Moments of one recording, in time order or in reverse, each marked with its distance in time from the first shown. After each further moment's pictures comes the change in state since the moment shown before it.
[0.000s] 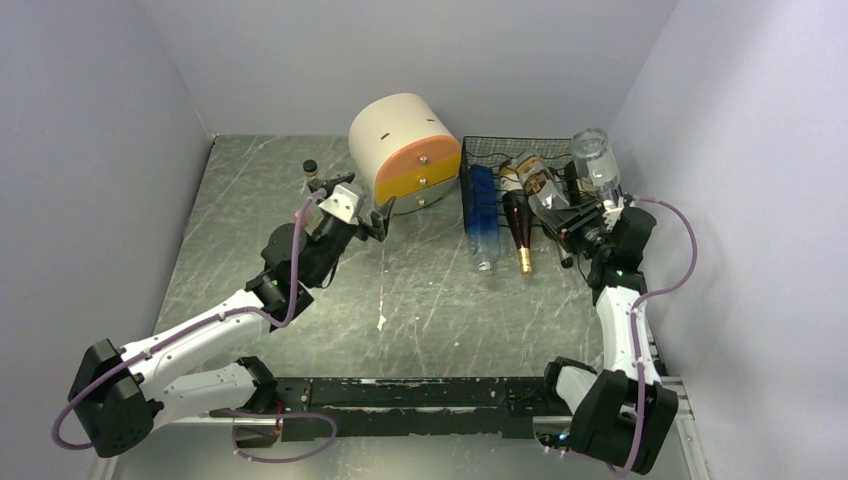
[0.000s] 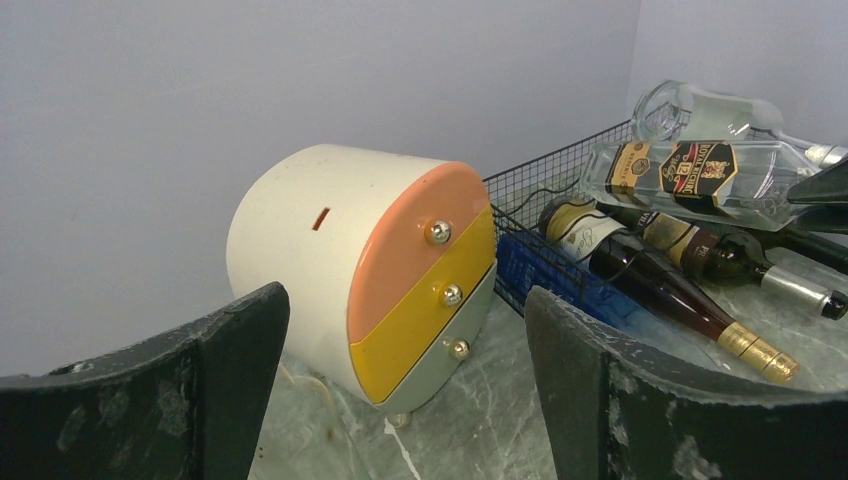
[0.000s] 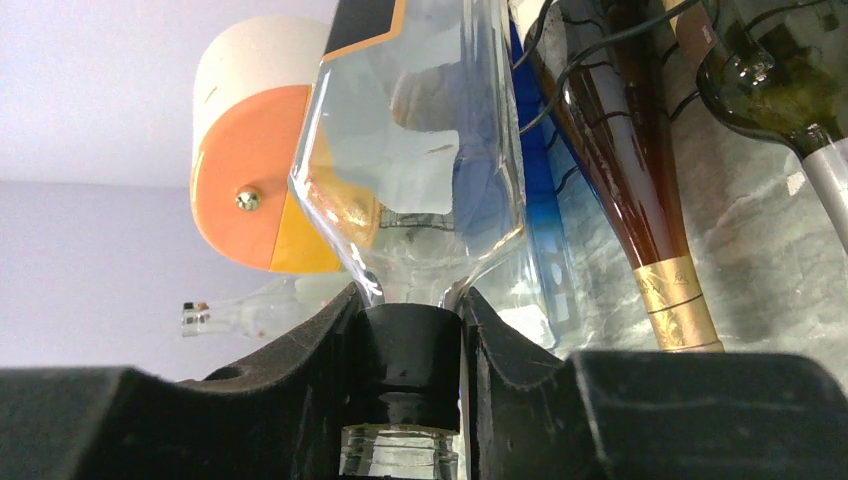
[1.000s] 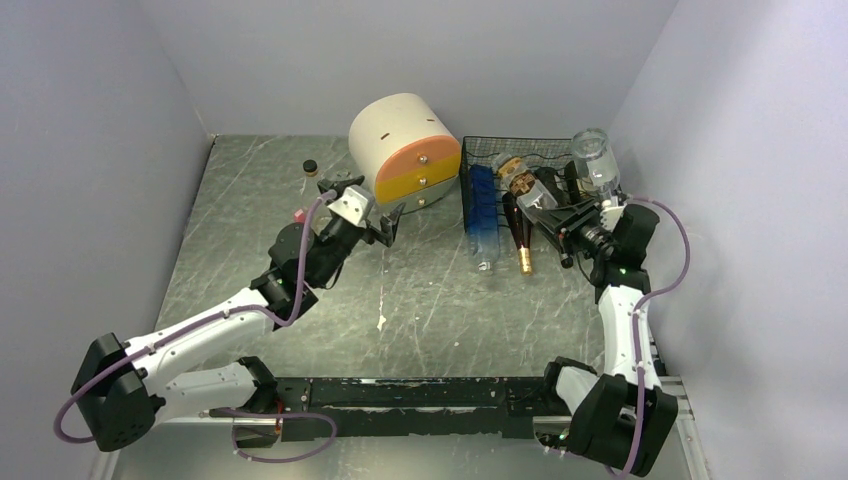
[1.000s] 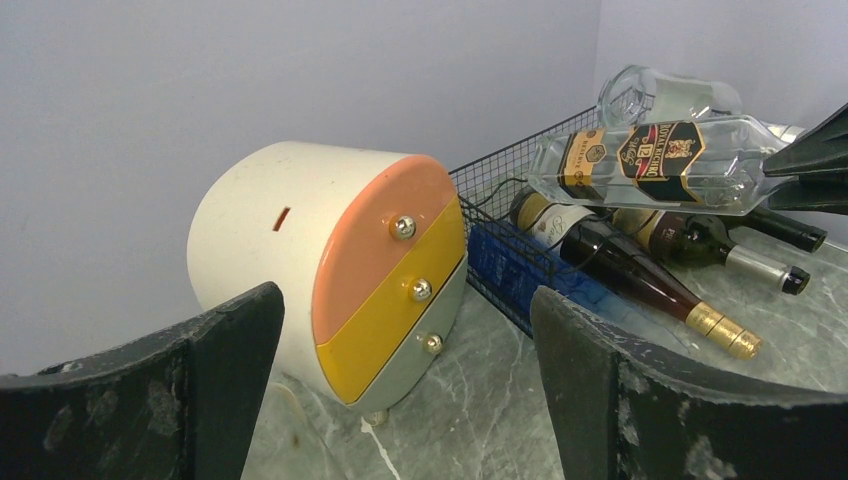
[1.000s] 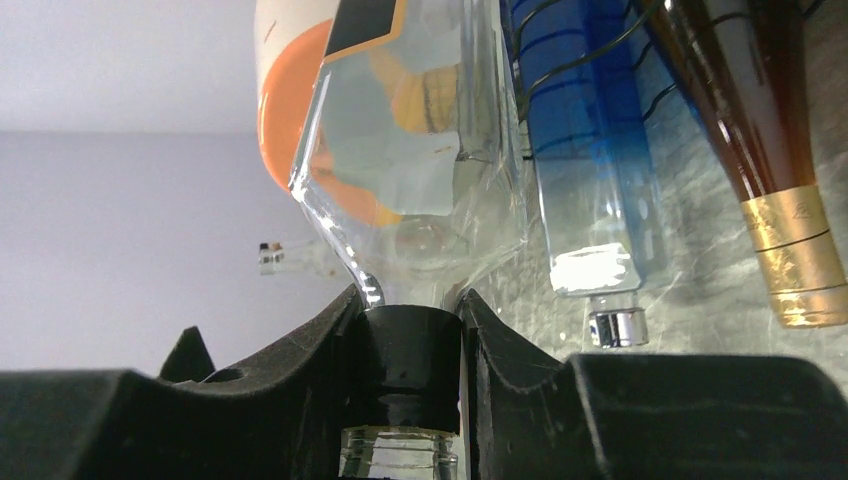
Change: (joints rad) left arm -0.026 0.026 0.013 -0.016 0.031 -0.006; right arm -0.005 -0.032 0.037 -0.083 -0.148 0.102
